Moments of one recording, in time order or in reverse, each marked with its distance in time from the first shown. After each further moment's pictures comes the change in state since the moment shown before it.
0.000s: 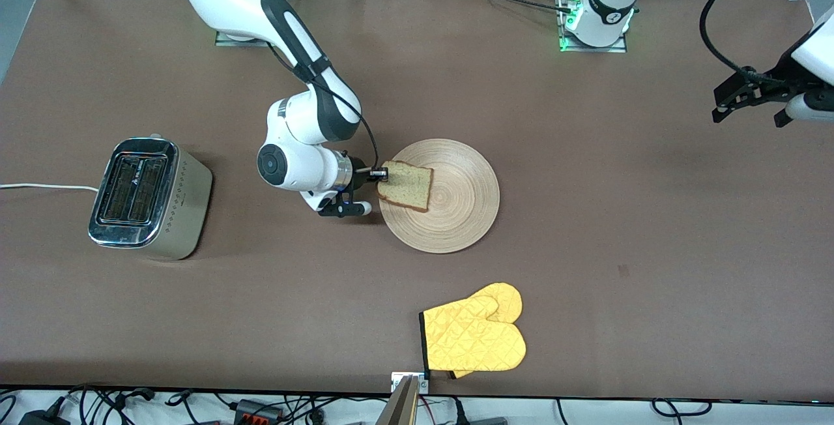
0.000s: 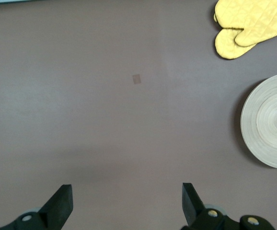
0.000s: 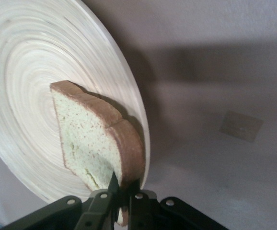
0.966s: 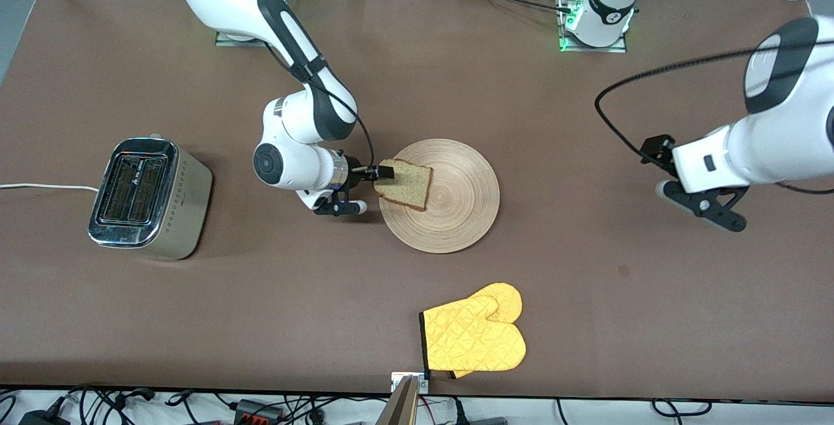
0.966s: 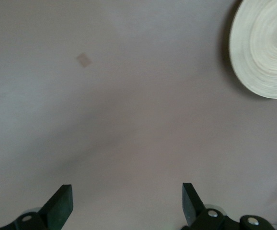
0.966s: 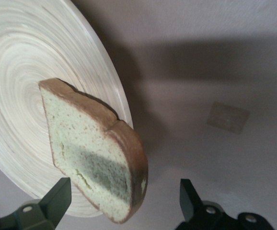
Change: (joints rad) left arm 0.255 0.420 -0.458 0.316 0.175 -0.234 0.198; right arm -0.002 -0.003 0.004 -0.042 -0.002 0.007 0.002
